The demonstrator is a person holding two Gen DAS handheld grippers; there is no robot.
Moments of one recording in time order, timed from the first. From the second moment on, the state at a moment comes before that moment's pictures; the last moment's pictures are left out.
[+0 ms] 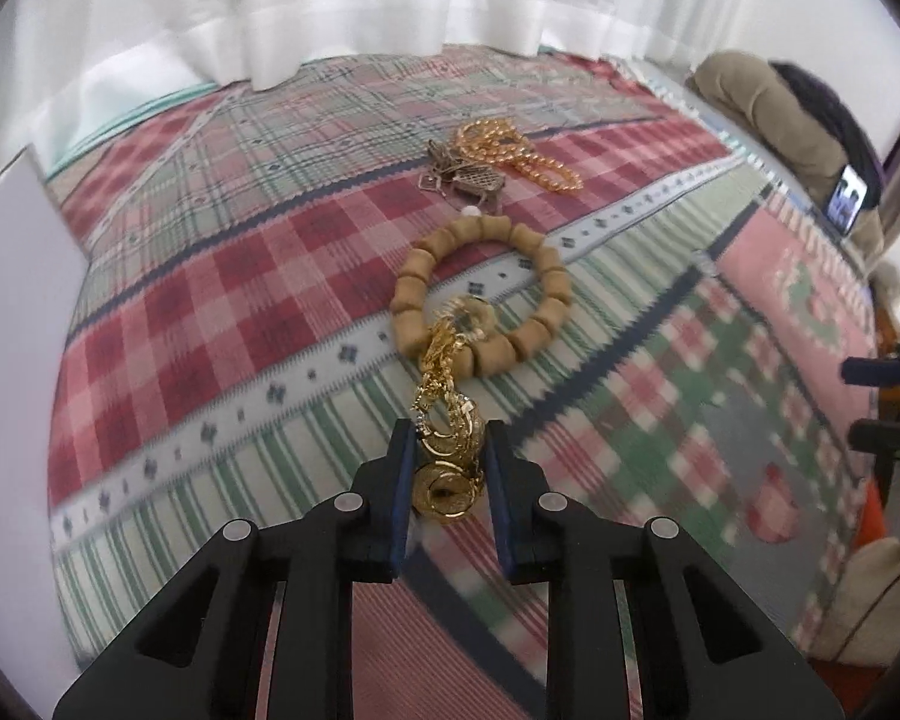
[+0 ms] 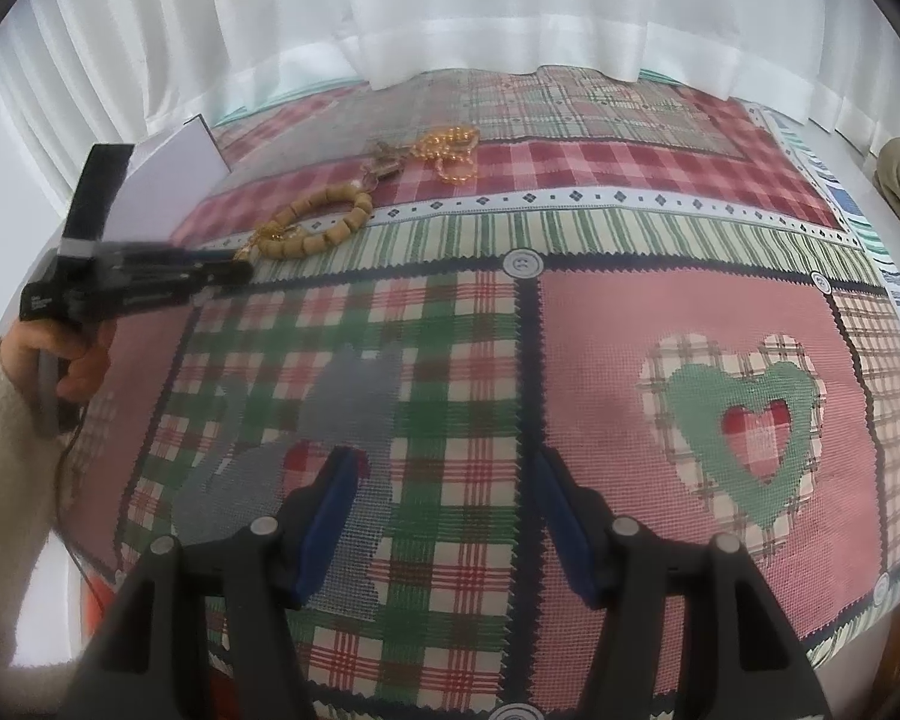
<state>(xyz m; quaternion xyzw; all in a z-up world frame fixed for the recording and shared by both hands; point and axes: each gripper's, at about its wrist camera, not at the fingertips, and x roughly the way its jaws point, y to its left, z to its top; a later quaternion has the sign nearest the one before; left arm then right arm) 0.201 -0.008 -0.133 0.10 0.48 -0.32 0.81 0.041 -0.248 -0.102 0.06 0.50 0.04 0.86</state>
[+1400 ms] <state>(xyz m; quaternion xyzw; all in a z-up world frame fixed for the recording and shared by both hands) 0.138 0.037 -0.140 0.02 0.53 -0.23 0.82 0.040 -0.220 -0.099 0.04 0.51 0.07 0.86</state>
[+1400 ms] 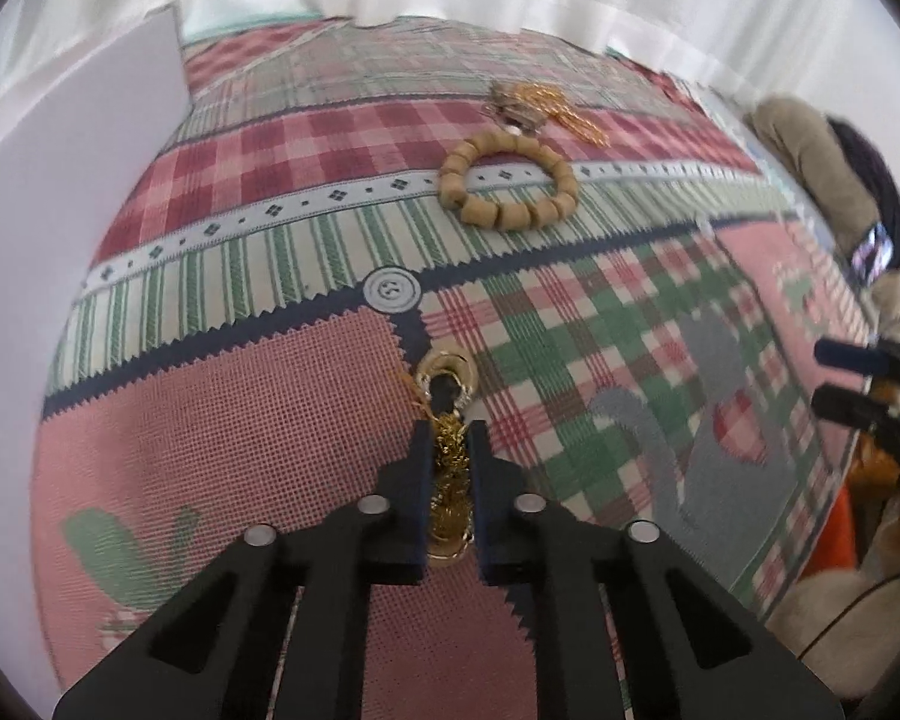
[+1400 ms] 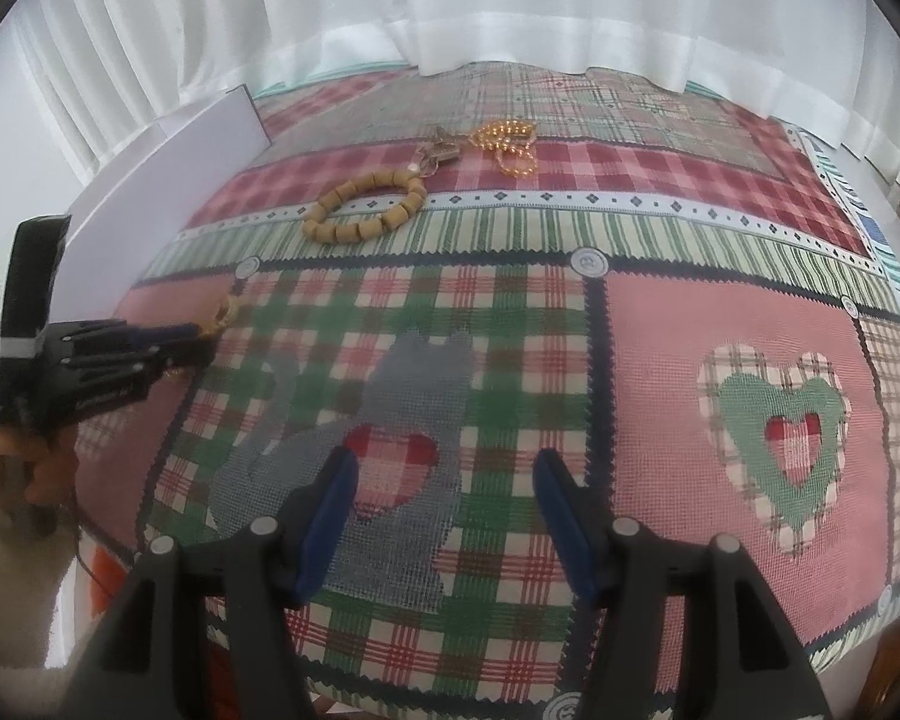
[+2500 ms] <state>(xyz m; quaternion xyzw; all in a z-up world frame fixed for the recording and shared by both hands) 0.097 0.113 -0.077 -0.11 0.49 -0.14 0.85 0.211 -0.124 -0.120 0.00 0.56 0.22 0.79</state>
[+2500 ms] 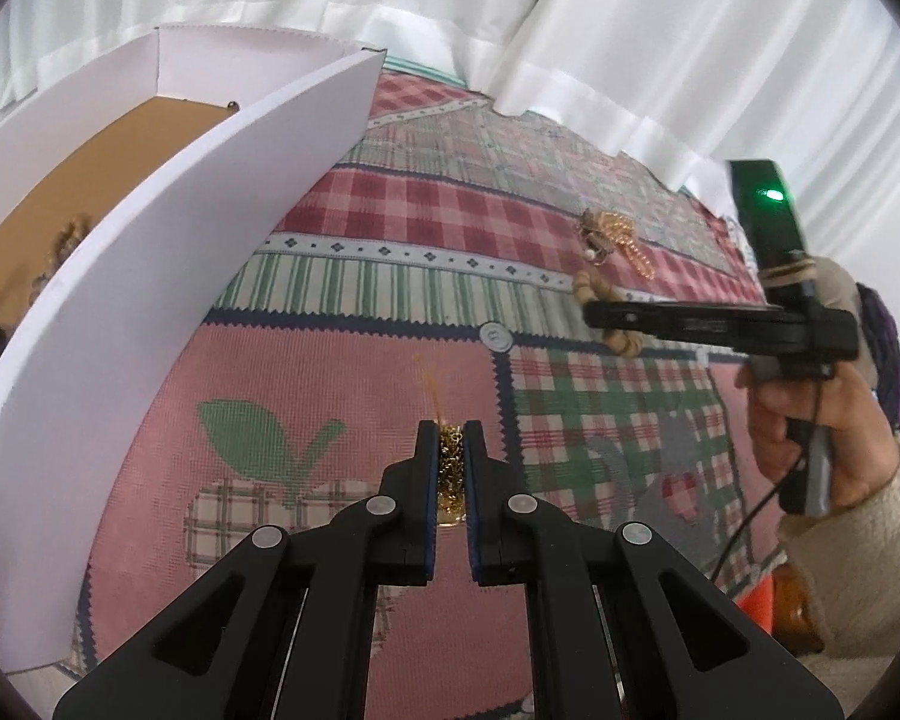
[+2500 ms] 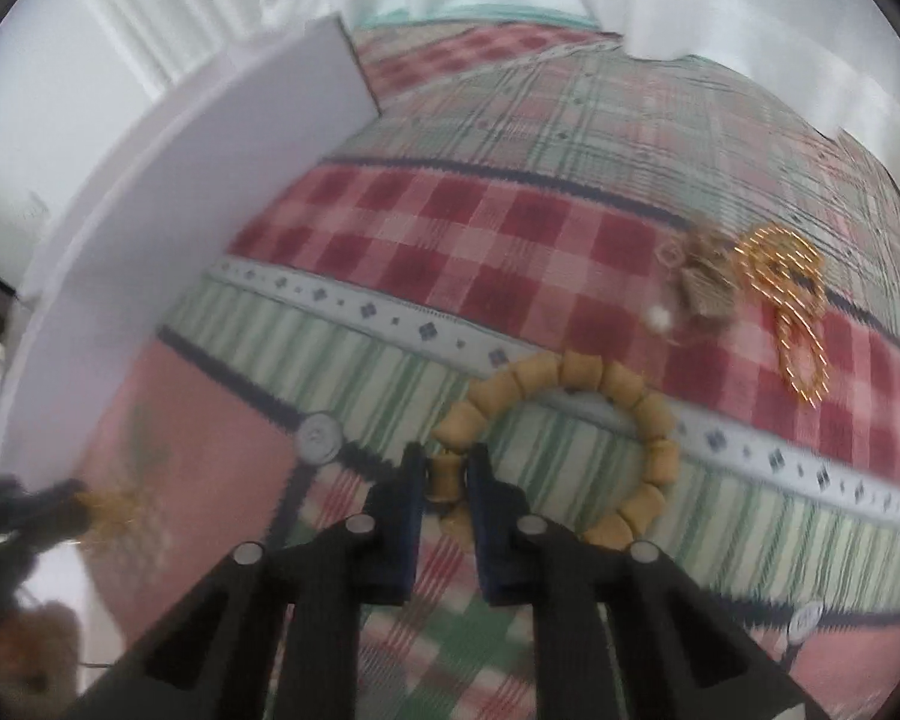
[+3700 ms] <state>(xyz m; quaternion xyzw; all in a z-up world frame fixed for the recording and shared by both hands) 0.090 0.236 0.039 -0.16 0.47 -0.10 0.87 0.200 -0.050 0.026 0.09 0.48 0.38 0.78</state>
